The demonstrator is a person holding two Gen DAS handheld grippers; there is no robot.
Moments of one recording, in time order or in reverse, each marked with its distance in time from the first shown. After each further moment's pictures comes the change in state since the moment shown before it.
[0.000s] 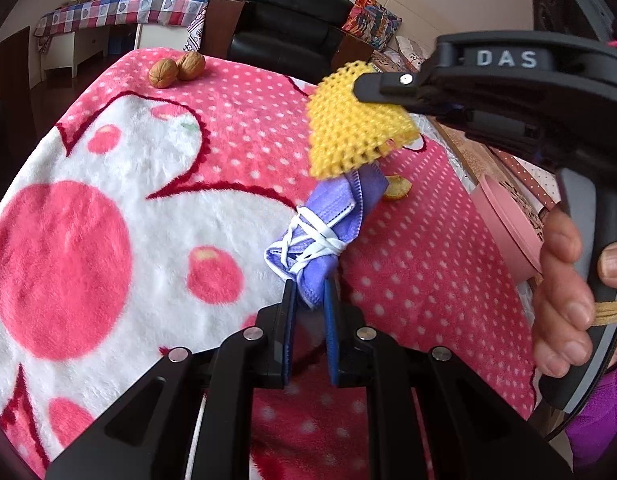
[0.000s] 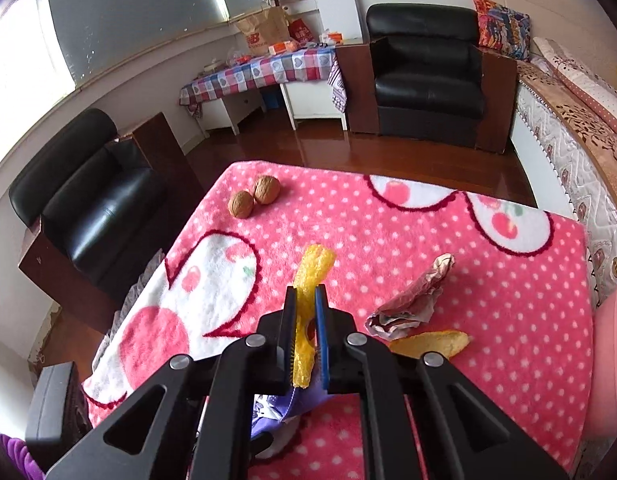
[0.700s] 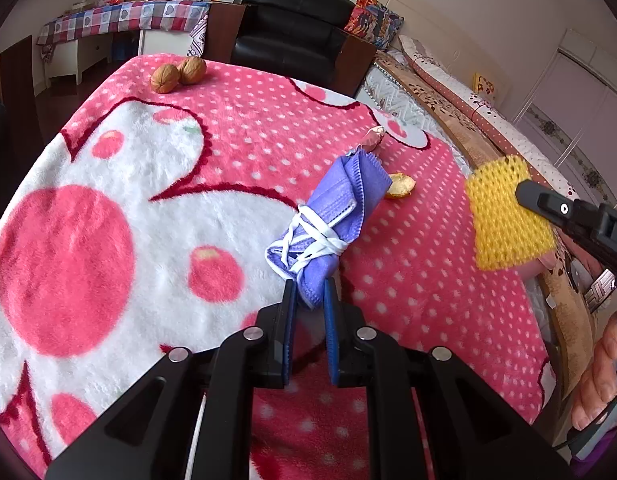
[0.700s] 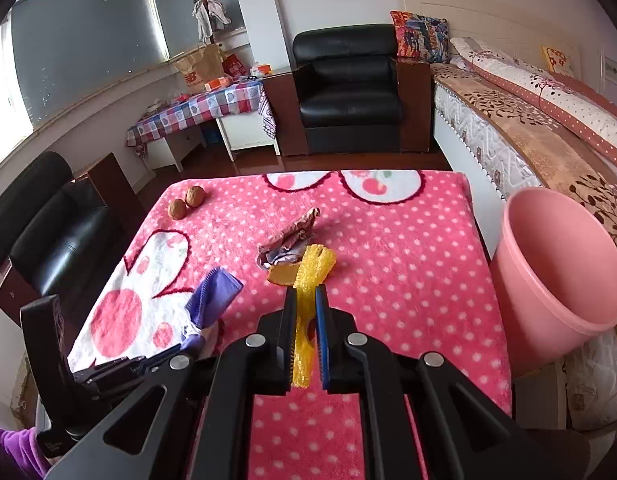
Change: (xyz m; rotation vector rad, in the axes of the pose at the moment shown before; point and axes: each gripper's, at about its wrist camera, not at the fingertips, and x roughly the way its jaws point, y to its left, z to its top) left arm 0.001 -0.007 -0.002 0.022 -0.007 0.040; right arm -0.093 -0.051 -0.081 0.122 -0.109 -0.199
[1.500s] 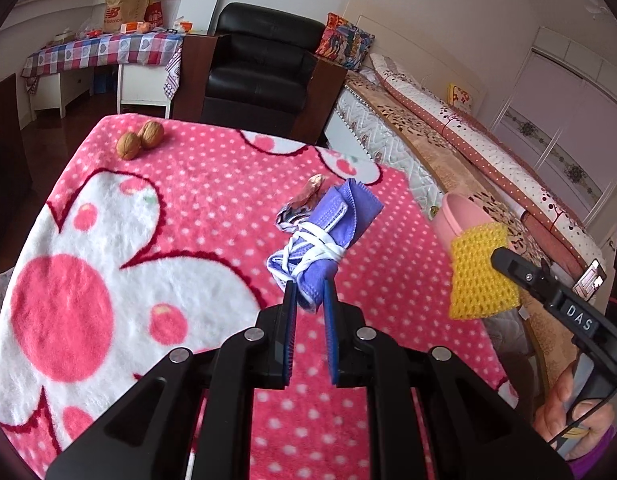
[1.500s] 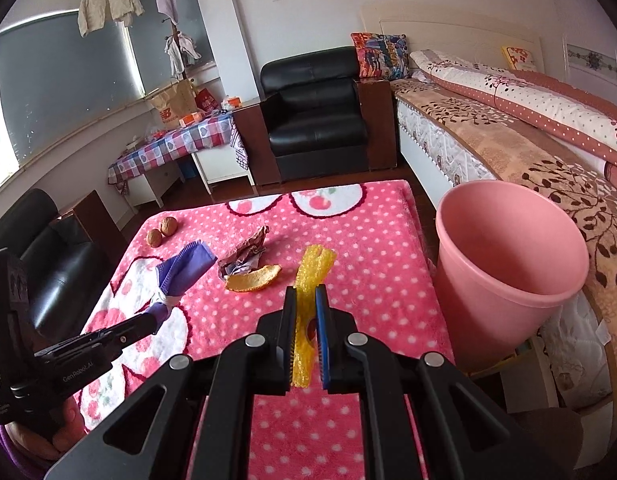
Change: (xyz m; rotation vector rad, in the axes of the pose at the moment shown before) left arm -0.040 -0.055 0.029 0.069 -0.088 -0.057; right arm -0.049 -0.044 -0.019 0.094 -0.116 -0.057
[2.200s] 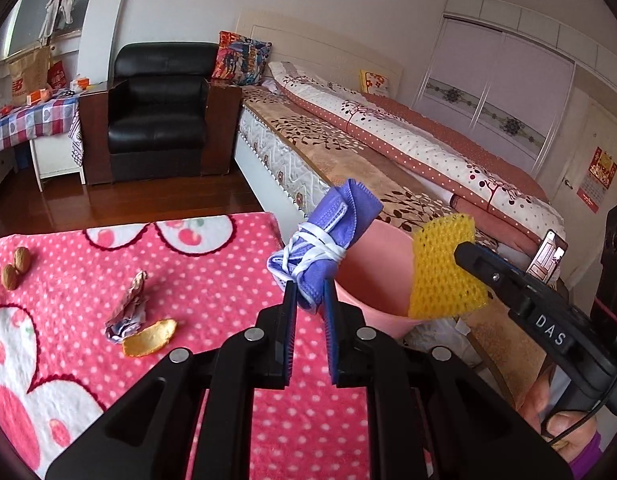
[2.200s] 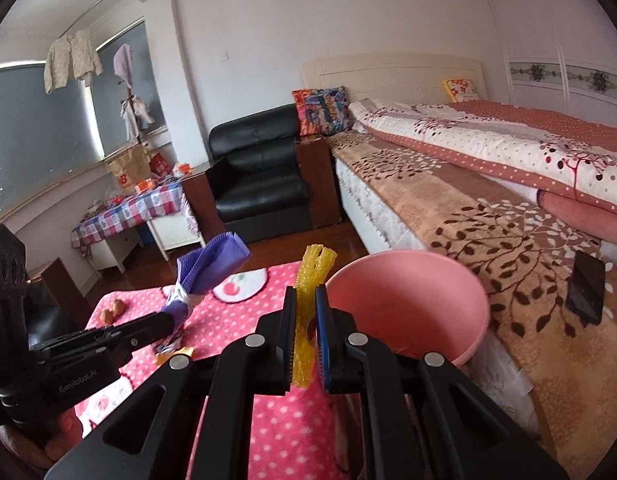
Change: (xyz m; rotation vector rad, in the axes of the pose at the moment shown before) left arm 0.048 -0.166 0.062 0.259 -0.023 -0.179; right arm -0.064 -0.108 0.051 0.103 -0.213 -0.145
